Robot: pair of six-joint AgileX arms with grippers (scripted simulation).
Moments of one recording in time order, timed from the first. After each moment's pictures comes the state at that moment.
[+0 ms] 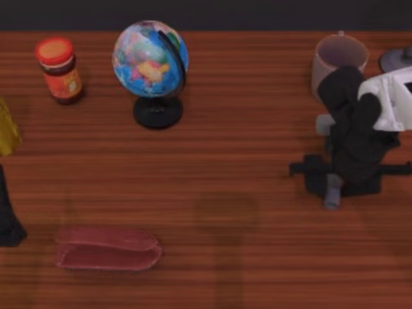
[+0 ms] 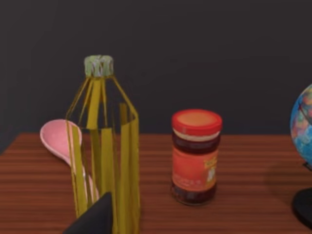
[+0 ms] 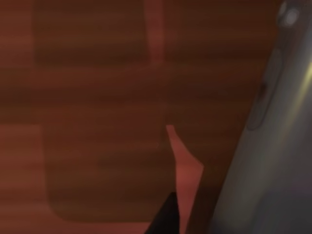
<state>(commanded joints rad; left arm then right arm) 0.00 0.00 0.00 0.00 0.00 0.00 0.35 2.08 1.18 -0.60 0.09 0.38</state>
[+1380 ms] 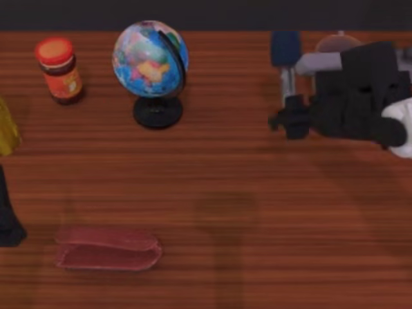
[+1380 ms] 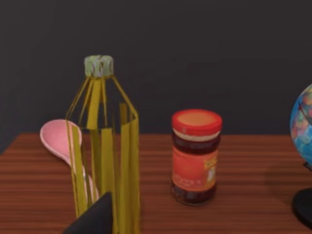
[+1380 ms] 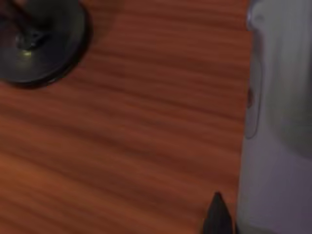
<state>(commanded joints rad) 0.00 0.00 0.00 0.00 0.00 0.00 0.36 1.89 1.00 0.19 -0.20 0.21</state>
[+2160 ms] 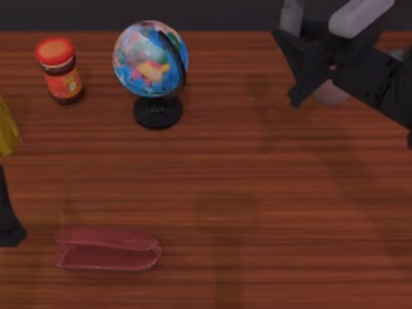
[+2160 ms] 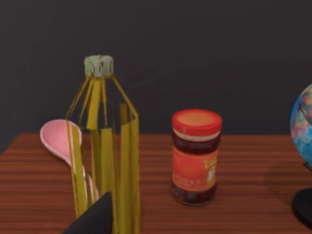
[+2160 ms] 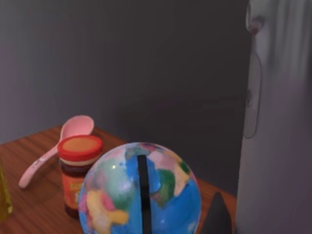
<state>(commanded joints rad) 0.00 0.00 0.00 0.00 0.00 0.00 0.34 1.67 0.80 0.88 -0.42 0.02</state>
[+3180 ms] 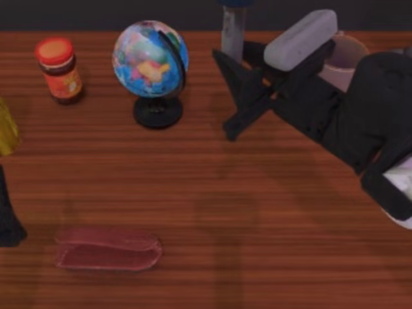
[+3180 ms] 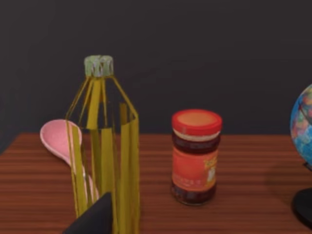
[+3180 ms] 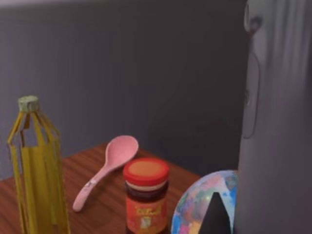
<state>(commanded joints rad) 0.00 0.00 0.00 0.00 0.00 0.00 0.63 1.62 0.75 0.91 -0.15 0.03</state>
